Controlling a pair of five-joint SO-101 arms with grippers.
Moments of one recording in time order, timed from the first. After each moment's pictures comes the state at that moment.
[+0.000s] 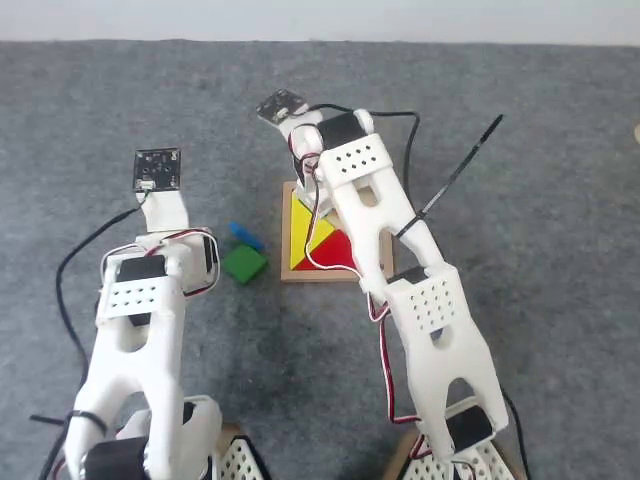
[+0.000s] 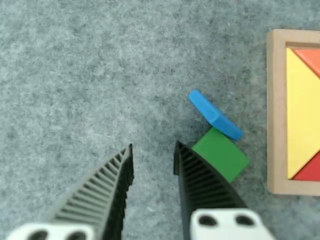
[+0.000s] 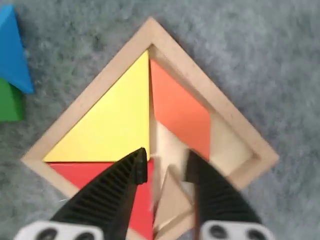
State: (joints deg) left arm -14.3 -27.6 58.4 42.3 2.6; right arm -29.8 54.9 -58.7 93.3 22.5
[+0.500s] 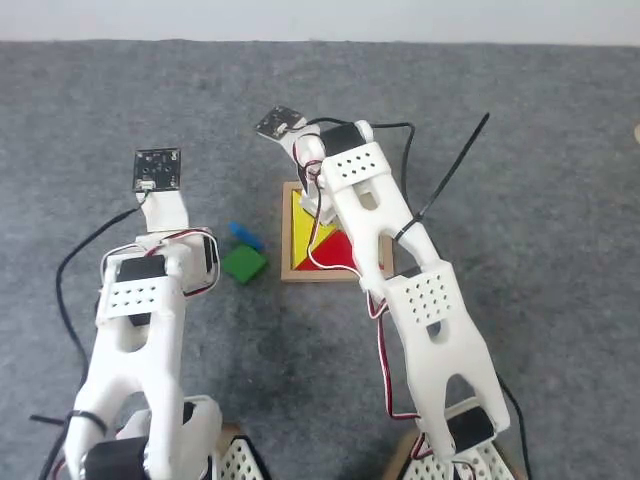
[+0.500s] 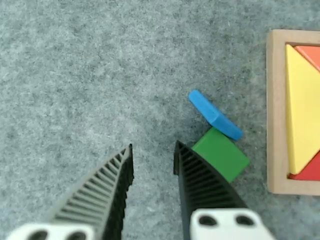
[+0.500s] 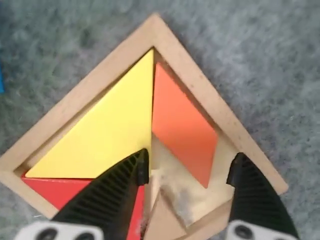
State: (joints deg) left arm -14.3 -27.6 58.4 42.3 2.6; right arm -28.7 61.8 -60.7 90.9 25.5
